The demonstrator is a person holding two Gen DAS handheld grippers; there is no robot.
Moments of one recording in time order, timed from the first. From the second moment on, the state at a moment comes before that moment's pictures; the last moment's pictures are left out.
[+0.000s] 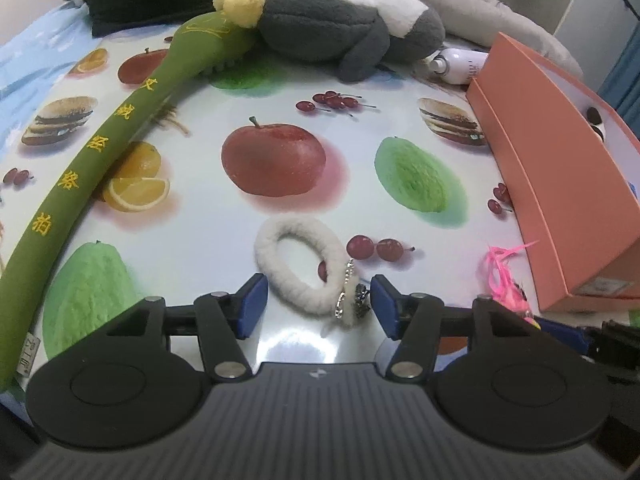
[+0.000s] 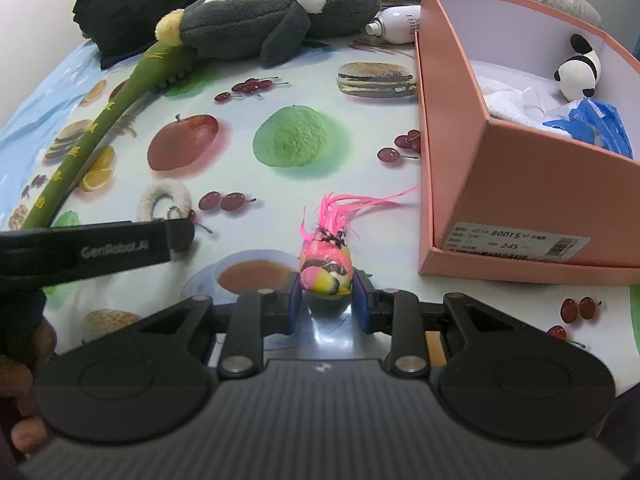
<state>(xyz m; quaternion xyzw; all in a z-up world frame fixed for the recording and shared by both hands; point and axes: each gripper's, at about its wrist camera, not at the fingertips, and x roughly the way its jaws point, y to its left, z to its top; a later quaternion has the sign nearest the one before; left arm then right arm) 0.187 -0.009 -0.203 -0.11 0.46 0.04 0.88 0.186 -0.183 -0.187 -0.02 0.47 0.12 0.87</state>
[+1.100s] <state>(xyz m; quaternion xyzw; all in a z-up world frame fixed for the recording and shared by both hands) 0.156 -0.018 -0.123 -0.12 0.39 -0.04 0.91 0.167 -0.188 -0.113 -0.01 0.40 0.13 0.91</state>
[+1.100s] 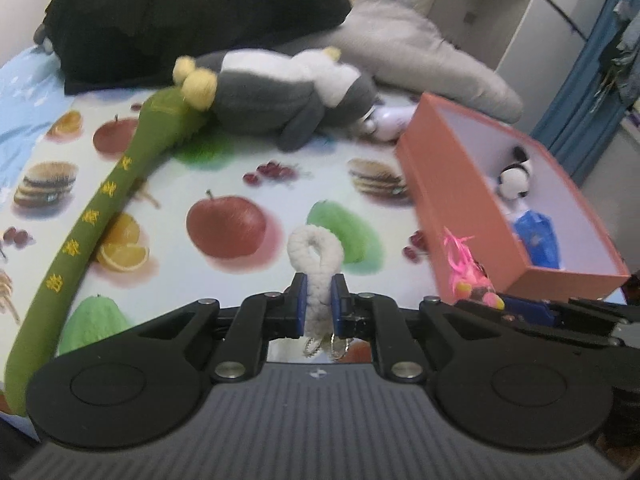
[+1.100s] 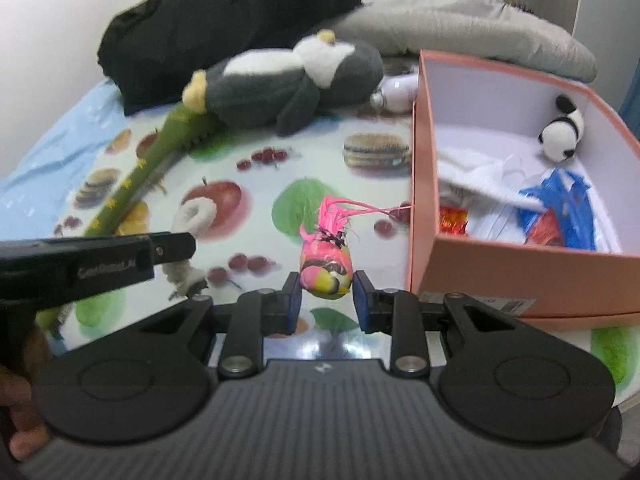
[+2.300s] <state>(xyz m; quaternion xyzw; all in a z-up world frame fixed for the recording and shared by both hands) 0.115 -0.138 -0.021 -0.09 0.34 -0.23 0.91 0.081 -0.290 -0.012 0.05 0.32 0.00 0.95</state>
